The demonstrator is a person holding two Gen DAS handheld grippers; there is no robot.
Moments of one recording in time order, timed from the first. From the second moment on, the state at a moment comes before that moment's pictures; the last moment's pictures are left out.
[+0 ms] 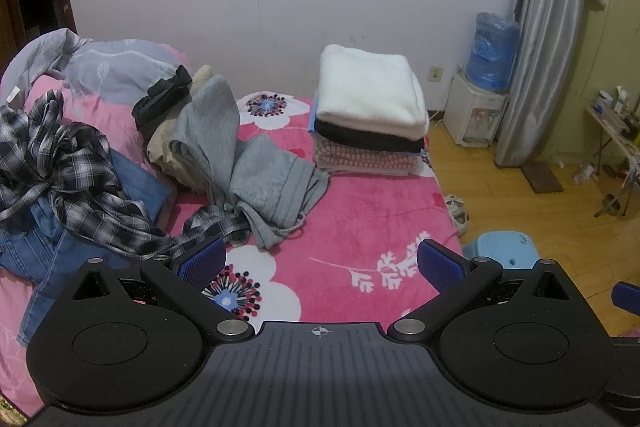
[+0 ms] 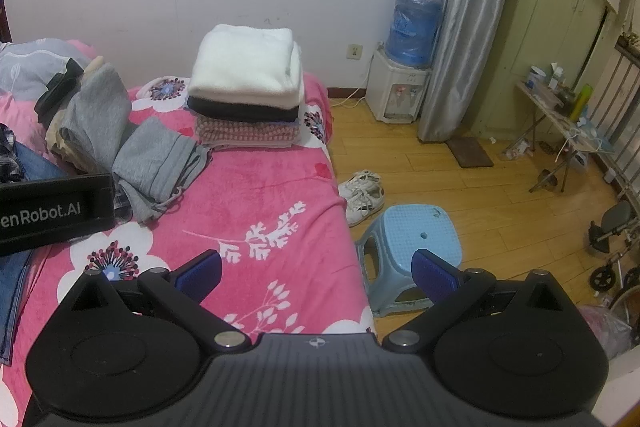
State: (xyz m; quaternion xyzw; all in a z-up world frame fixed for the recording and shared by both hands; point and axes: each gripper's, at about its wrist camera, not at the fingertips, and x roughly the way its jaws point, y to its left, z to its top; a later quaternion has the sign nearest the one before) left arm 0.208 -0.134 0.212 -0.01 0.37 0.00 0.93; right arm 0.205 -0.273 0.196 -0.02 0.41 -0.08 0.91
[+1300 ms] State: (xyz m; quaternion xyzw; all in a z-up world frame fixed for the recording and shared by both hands) left arm 0.212 -0.131 0.207 -0.01 0.38 0.01 0.93; right arm 0.208 -0.271 0.193 -0.02 0.41 -0.08 0.91
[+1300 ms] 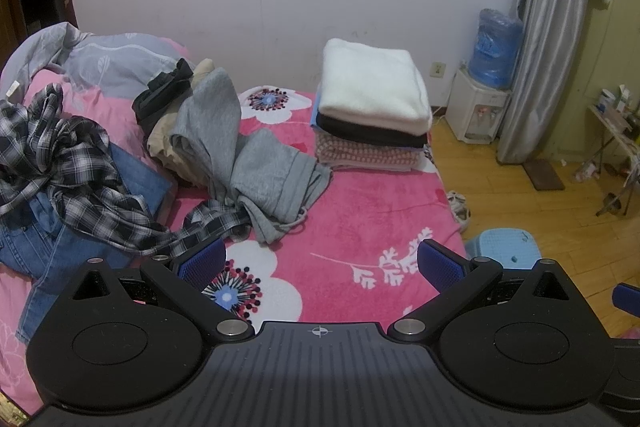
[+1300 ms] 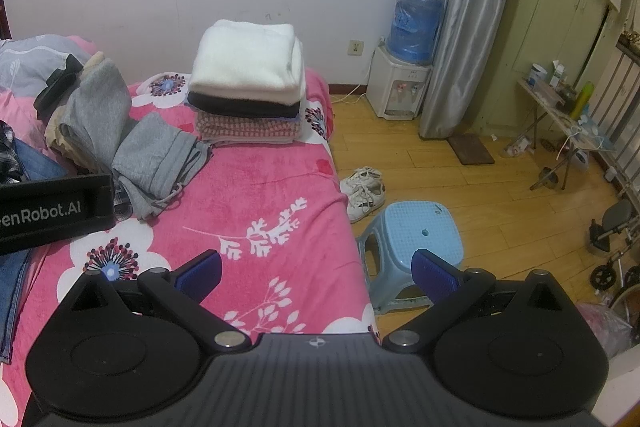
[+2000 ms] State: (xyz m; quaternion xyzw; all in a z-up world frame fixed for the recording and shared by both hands) left arm 0.214 -0.133 0.206 -0.01 0.38 0.01 0.93; right arm 0.208 -0.272 0.191 -0.02 0.42 -0.08 0.91
